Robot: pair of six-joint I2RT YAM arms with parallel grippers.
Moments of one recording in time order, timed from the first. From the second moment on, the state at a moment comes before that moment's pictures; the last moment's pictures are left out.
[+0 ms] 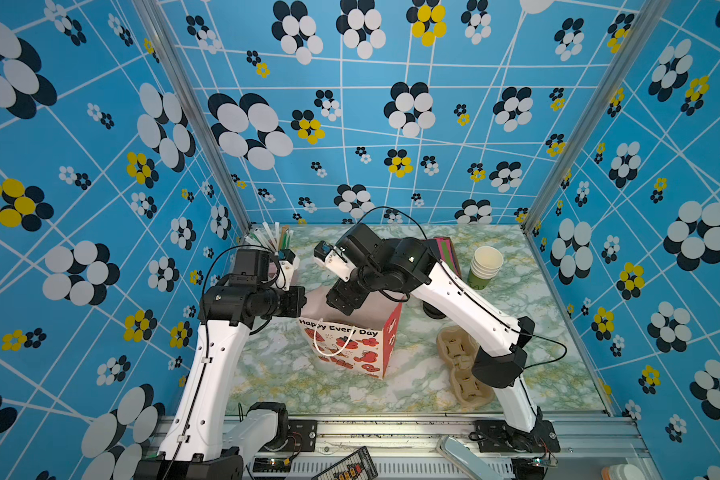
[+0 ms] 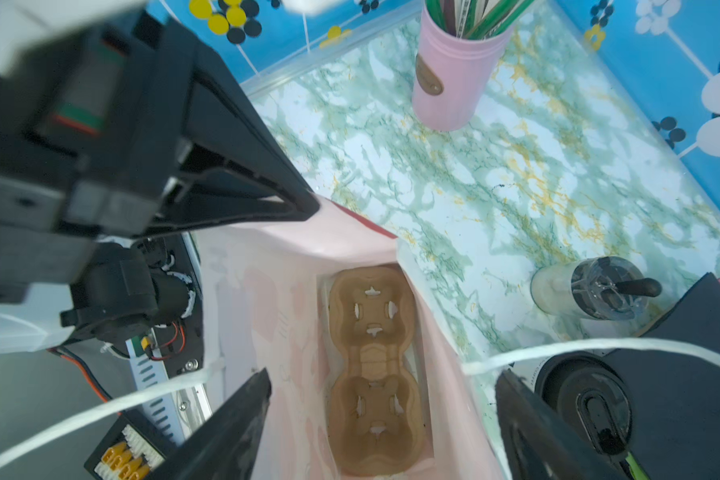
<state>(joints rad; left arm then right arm) -0.04 1.08 1.28 -1.17 0.37 -0.01 1.05 2.10 2.55 -1.30 -0.01 -0.04</state>
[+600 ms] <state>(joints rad) -0.04 1.03 1.28 -1.21 0.23 -0.03 1.04 1.59 2.10 -1.00 0.12 -0.01</state>
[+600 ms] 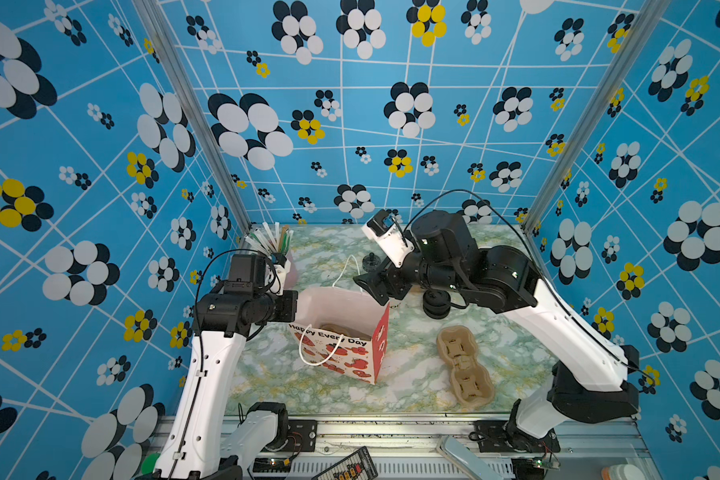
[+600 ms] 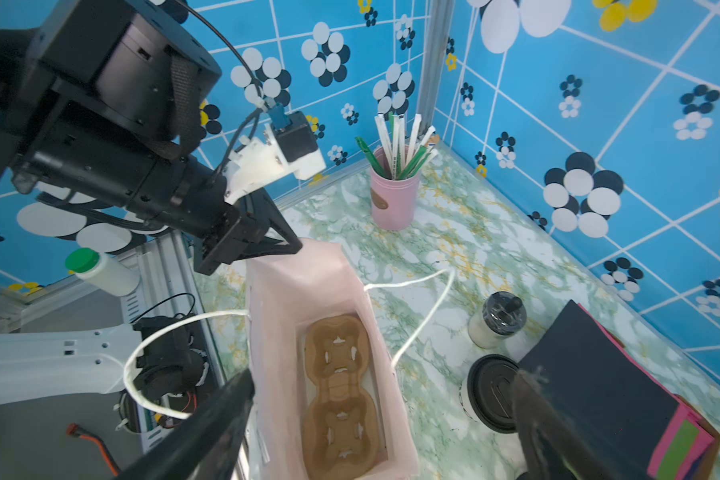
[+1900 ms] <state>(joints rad) -0.04 0.95 1.28 -1.17 0.22 -0.07 0.73 1.91 1.90 -1.02 0.16 0.09</state>
